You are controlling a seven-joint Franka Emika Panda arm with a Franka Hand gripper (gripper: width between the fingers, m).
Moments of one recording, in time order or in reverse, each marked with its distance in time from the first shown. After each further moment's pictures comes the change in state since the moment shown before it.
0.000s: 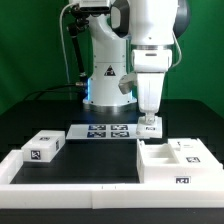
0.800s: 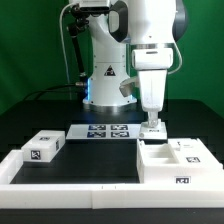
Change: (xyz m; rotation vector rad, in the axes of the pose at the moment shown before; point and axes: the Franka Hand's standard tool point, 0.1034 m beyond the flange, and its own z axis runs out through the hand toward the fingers) arm 0.005 0.024 -0.001 -0.083 0.040 -0.017
